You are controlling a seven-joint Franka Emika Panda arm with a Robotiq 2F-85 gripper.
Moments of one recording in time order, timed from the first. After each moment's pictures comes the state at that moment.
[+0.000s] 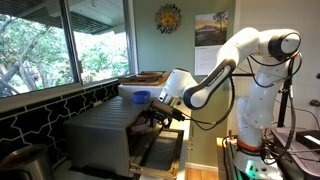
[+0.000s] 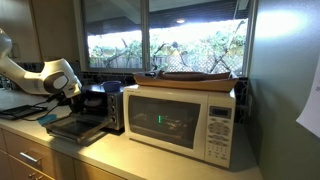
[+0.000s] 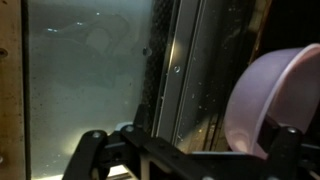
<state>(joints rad) 0.10 -0.33 0.32 -2.63 0.09 2.84 1.62</state>
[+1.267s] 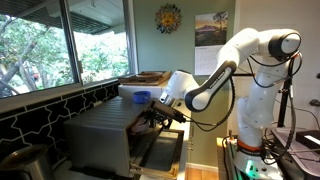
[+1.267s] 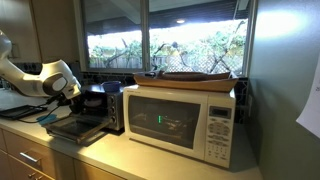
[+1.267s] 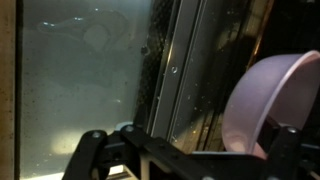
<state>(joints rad) 0.09 -0.33 0.34 -2.65 0.08 2.89 1.58</state>
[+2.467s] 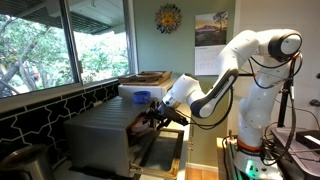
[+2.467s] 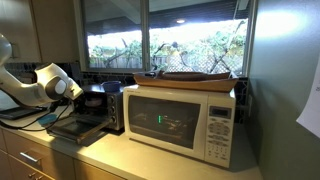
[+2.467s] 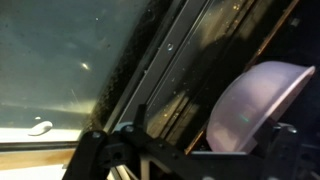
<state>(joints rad) -0.04 -0.34 0.42 -2.72 -0.20 3.12 1.51</state>
